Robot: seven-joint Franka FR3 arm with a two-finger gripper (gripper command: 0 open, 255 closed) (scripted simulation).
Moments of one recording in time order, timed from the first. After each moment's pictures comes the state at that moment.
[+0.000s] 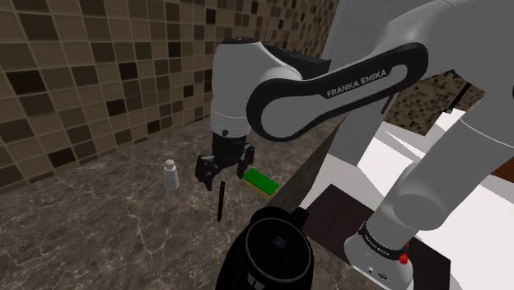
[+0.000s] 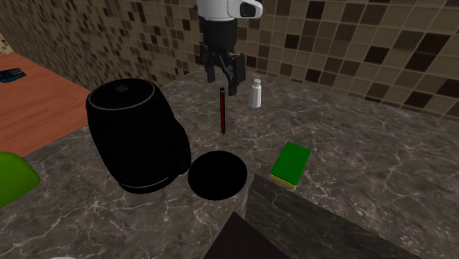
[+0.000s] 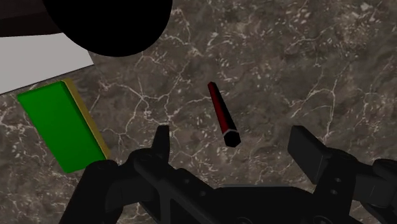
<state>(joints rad) 0.01 -0.10 0.70 -2.18 0.08 2.10 0.84</state>
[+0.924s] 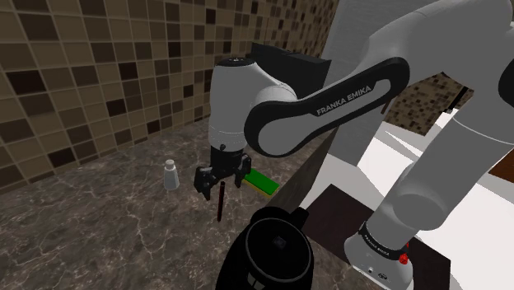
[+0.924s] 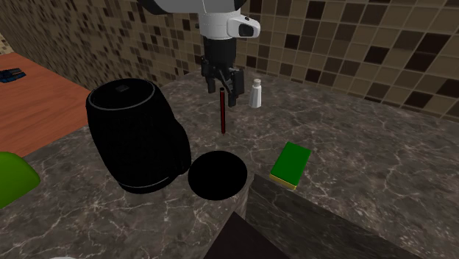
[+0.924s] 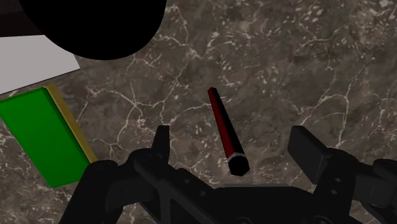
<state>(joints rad) 0.01 -0.04 0.71 -2.23 0.04 2.19 0.87</state>
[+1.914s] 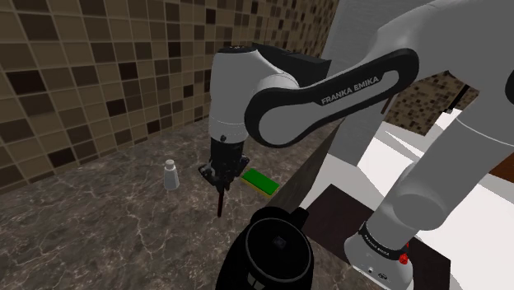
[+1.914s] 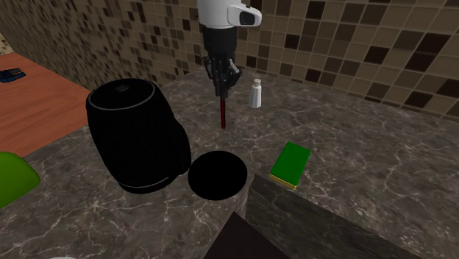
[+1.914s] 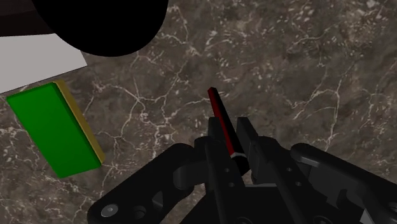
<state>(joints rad) 0.01 -0.07 0.71 -2.19 0.06 2.14 0.86</state>
